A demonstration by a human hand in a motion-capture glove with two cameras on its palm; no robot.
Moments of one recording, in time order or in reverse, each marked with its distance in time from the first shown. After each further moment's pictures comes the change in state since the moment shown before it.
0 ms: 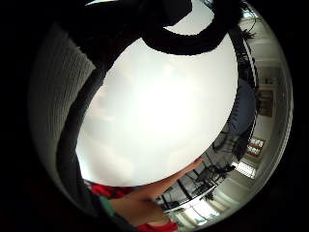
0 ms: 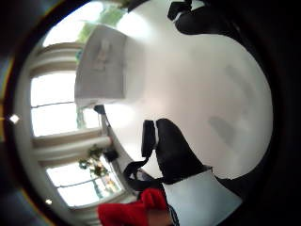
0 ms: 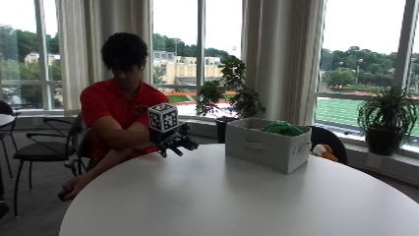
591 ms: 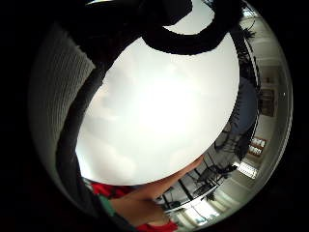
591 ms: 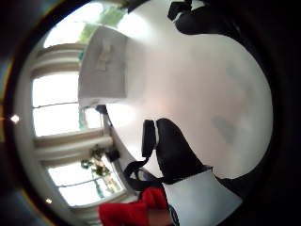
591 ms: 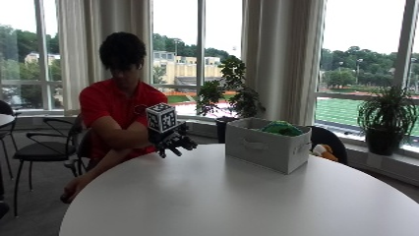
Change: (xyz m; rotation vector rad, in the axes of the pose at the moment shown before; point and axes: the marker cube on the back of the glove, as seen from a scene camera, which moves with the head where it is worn) arm -0.003 0.008 0.000 -0.004 -0.018 -0.004
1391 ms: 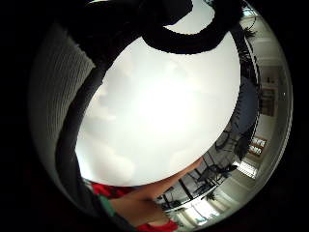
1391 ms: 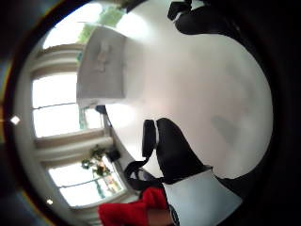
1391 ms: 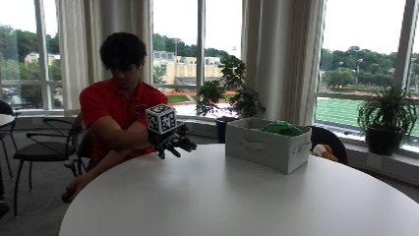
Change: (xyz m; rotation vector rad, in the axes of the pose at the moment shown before) arm 0.006 -0.005 0.002 -0.009 0.003 0.003
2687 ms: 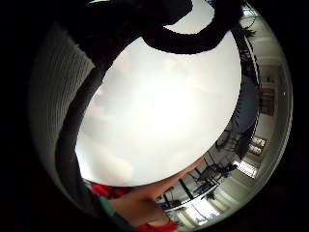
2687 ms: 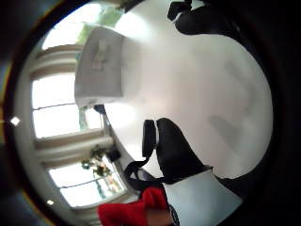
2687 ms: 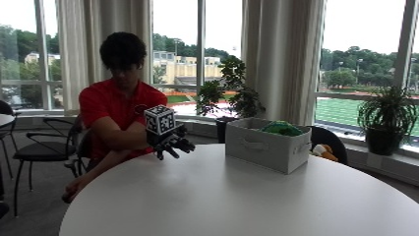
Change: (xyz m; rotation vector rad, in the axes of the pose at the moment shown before) arm 0.006 0.003 0.004 -0.009 0.003 0.015
